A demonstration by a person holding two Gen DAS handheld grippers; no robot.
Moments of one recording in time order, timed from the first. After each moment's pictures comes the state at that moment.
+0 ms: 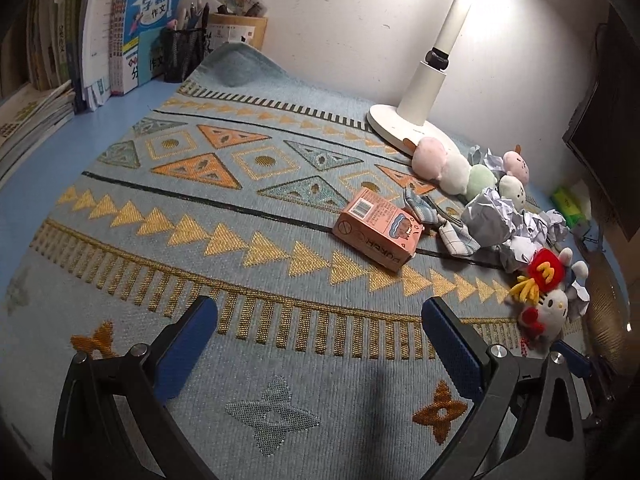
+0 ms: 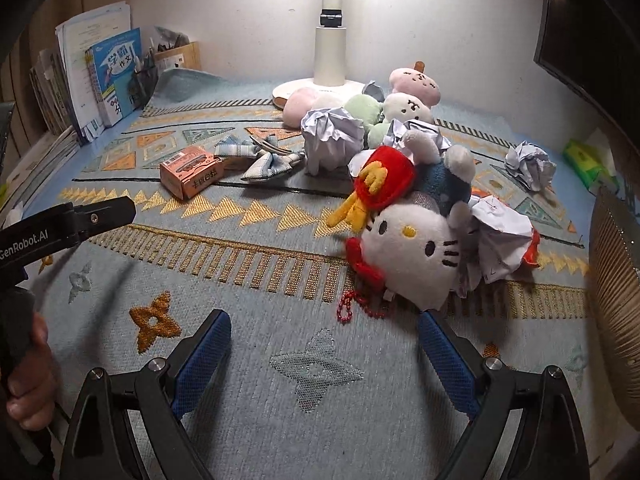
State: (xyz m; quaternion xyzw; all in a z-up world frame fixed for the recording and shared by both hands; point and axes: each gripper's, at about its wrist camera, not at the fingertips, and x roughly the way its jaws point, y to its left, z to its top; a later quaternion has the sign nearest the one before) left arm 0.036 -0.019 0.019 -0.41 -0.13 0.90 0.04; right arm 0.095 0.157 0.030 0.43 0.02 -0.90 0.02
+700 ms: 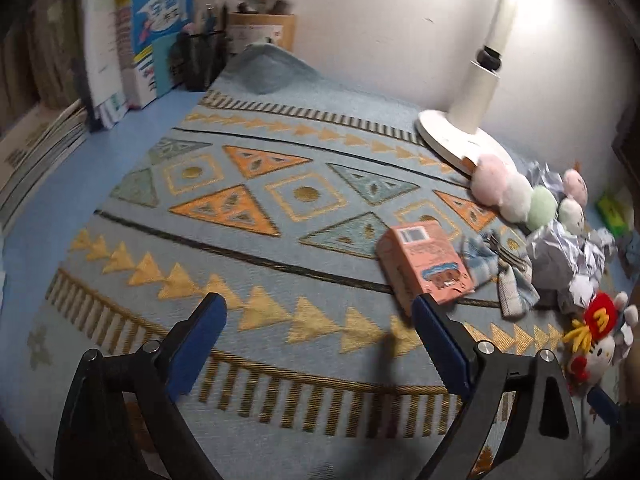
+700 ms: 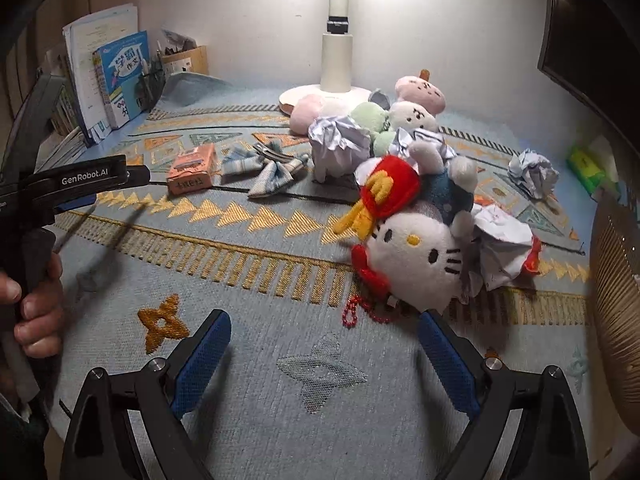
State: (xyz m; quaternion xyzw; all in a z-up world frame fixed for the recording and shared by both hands) left arm -0.008 -0.037 0.020 -0.42 -0.10 0.90 -0.04; right arm 0.101 0.149 0.044 0.41 0.03 -0.91 0.05
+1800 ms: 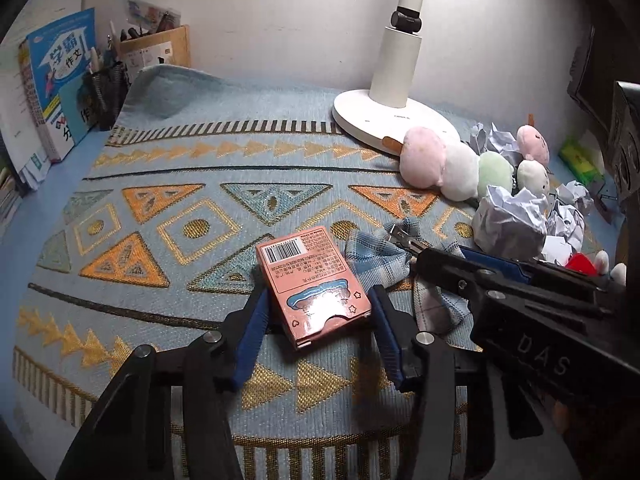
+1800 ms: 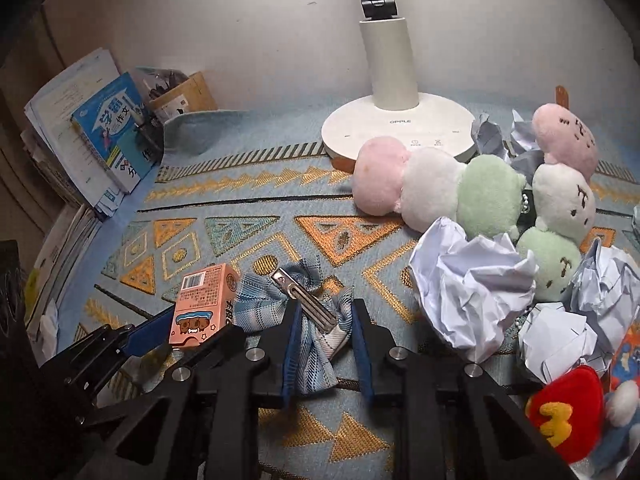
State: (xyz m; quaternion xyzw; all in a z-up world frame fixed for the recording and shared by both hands) left arm -0.042 0.019 0.019 -0.43 -0.03 0.90 0.07; right arm -0.050 0.127 0.037 0.43 -0.08 -0.89 0.11
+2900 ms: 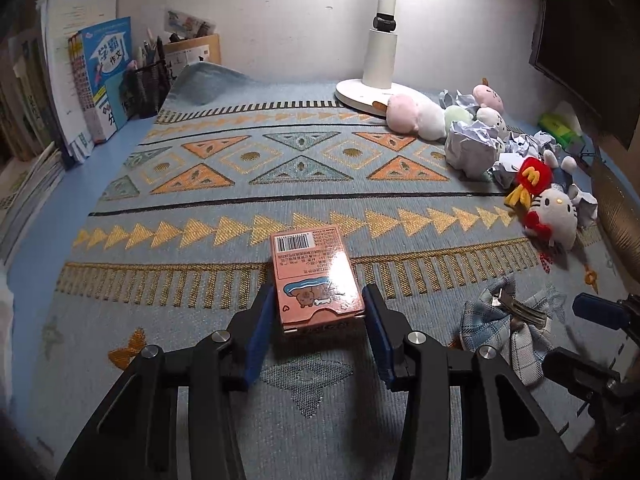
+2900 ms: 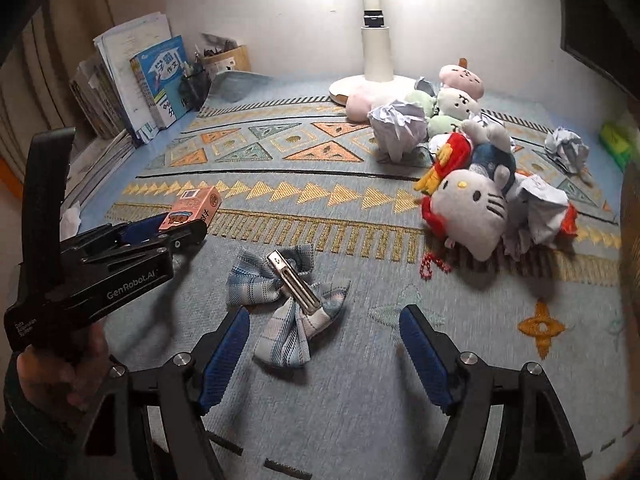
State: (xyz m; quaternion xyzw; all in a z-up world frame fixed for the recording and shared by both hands) left arm 0.060 -0.006 0.020 -0.41 0.01 0.91 0.07; right arm 0.119 0.125 0.048 0.45 -0.01 -0.89 0.10
